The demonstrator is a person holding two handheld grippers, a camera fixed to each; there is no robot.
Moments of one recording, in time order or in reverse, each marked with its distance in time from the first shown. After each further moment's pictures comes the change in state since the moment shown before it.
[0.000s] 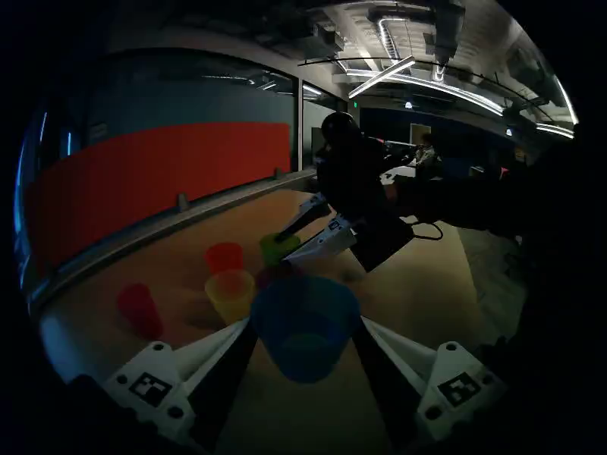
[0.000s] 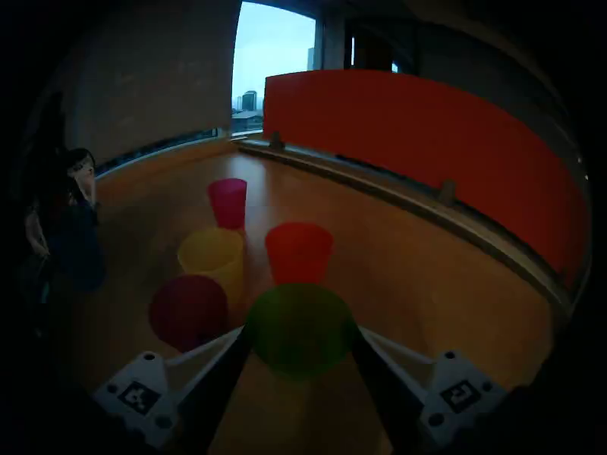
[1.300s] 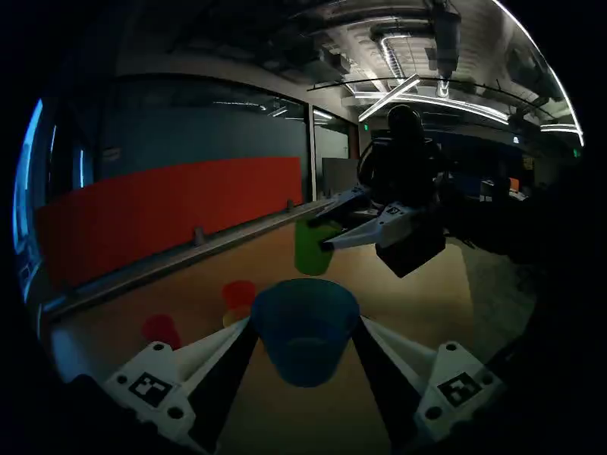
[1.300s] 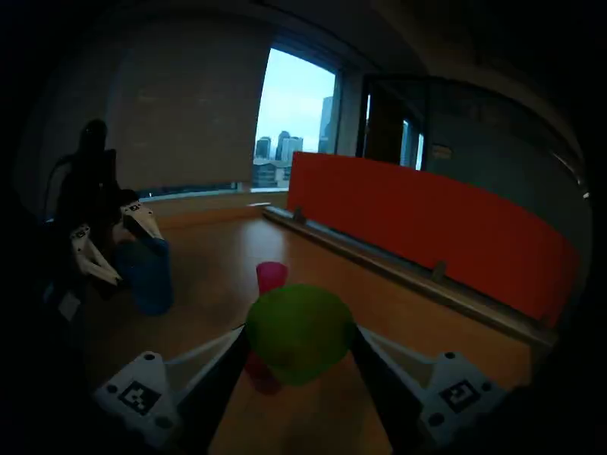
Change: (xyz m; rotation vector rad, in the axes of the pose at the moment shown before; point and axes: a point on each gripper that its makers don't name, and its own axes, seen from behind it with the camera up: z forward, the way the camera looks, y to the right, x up) left arm 0.056 0.007 -0.042 0.079 0.121 0.019; right arm 0.102 -0.063 -0.120 0.028 0.267 -0.089
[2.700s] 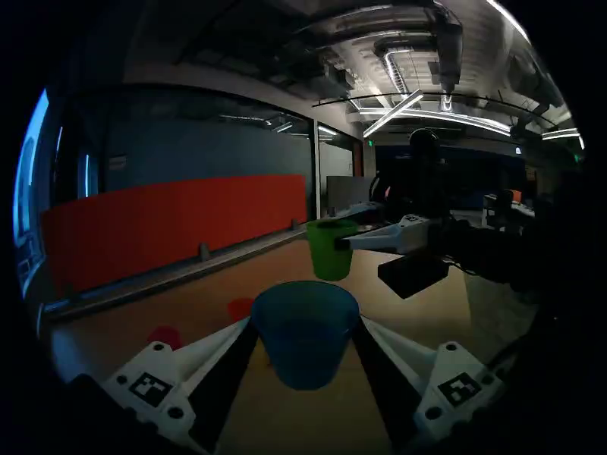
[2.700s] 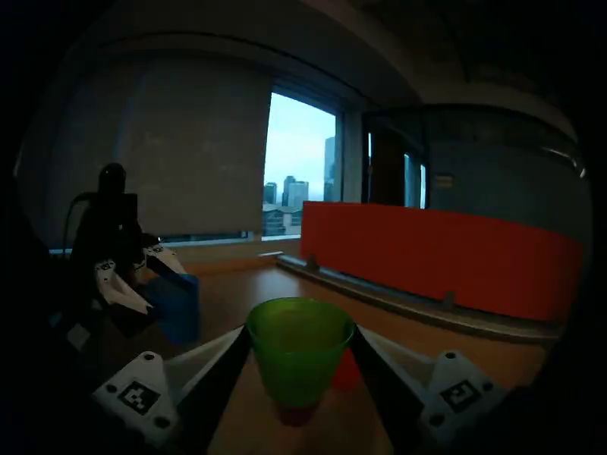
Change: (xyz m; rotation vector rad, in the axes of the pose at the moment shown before) left arm 0.026 -0.003 -0.012 0.018 0.074 -0.016; right arm 0.050 -0.028 -0.012 0.050 0.200 0.054
